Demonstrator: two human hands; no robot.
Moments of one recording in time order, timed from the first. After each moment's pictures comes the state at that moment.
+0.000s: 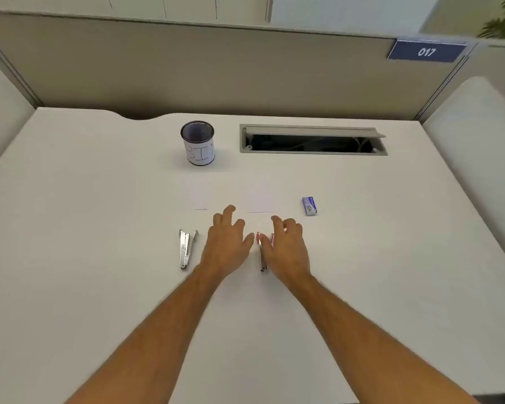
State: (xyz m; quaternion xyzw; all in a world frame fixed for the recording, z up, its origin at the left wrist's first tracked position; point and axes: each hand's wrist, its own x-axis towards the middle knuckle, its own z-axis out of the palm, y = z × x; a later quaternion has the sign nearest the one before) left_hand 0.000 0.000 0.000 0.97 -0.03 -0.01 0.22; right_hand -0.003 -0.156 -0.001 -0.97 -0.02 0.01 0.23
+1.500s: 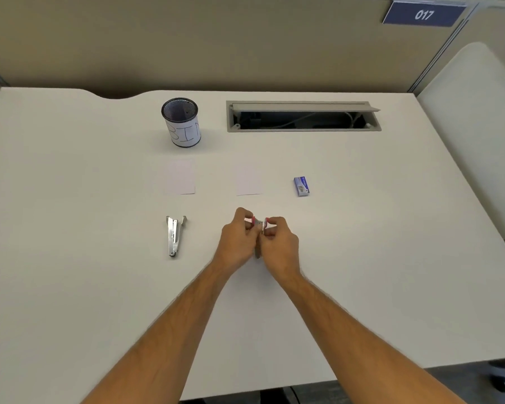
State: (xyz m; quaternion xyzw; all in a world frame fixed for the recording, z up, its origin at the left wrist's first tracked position) left_hand -0.017 -0.044 -0.008 0.82 0.09 -0.11 0.56; right_hand -0.031 -0.155 -0.006 -0.83 0.16 0.08 0.53
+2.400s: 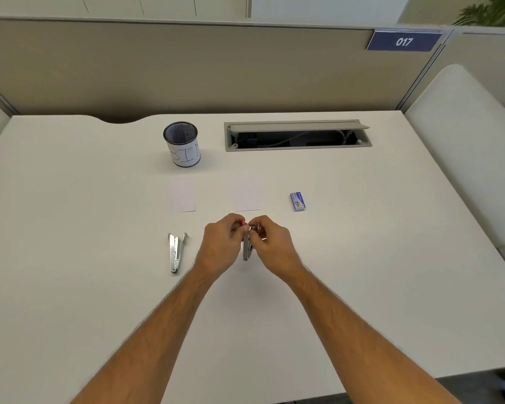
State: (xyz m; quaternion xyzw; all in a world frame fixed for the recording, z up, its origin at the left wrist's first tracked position) left_hand -0.007 -0.012 0.024 0.84 0.06 -0.03 0.54; right_hand -0.007 -0.157 0.023 -0.86 0.01 0.08 0.51
